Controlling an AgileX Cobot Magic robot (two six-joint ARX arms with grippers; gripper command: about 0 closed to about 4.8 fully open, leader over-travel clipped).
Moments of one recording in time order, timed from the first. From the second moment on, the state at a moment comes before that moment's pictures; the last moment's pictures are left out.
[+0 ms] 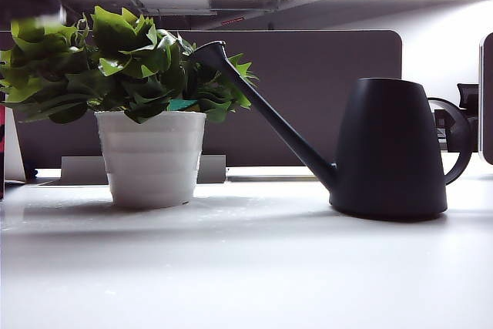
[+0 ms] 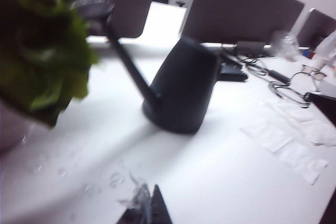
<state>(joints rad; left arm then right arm) -0.57 0.26 0.17 0.06 0.19 -0.28 0.18 0.00 0.10 -0.12 0.05 0.06</state>
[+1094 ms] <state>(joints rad) -0.57 0.26 0.01 0.11 0.08 -0.25 0.18 0.00 0.04 -0.17 0.00 0.09</state>
